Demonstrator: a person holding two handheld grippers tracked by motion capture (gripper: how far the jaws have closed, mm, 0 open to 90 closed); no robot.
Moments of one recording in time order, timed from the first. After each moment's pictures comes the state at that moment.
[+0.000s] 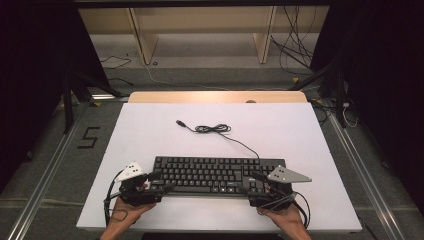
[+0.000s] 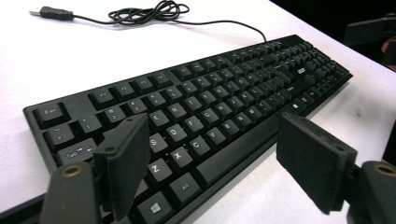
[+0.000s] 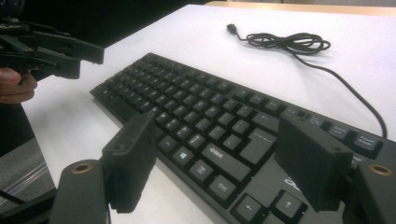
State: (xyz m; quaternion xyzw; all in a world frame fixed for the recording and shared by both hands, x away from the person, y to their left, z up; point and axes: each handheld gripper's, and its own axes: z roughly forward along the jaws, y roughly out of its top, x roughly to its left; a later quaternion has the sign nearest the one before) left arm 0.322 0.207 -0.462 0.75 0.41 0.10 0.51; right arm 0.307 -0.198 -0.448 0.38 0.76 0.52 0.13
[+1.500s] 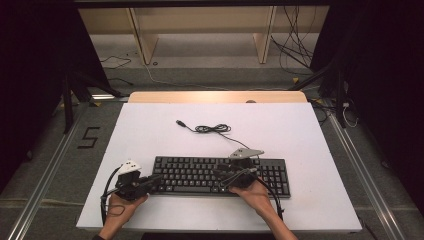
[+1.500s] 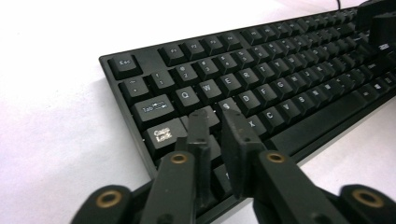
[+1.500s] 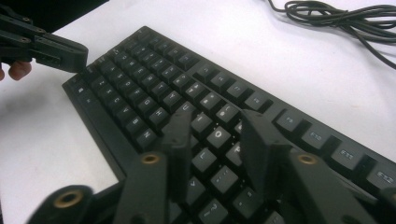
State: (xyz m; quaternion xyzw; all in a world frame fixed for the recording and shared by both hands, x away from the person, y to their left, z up) left arm 0.338 0.224 -0.475 0.76 0.48 0.11 0.43; right arm 0.374 -0.119 -0.459 0.37 0.81 0.44 0.08
